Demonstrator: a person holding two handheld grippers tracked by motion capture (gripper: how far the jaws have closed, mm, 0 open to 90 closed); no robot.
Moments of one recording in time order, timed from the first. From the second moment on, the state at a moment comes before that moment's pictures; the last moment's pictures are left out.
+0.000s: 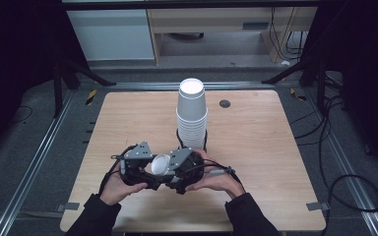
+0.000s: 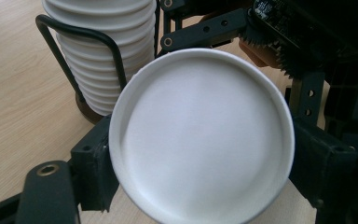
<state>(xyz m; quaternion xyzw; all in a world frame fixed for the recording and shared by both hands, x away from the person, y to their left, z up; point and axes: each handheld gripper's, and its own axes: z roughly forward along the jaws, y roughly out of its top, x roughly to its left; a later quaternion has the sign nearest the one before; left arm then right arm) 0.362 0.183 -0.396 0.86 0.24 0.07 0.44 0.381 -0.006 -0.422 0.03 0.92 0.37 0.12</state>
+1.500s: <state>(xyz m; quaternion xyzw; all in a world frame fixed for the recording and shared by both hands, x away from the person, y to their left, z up) 0.370 0.208 -0.390 0.84 0.27 0.09 0.46 0.377 -0.065 -0.396 0.11 0.88 0.43 0.15</state>
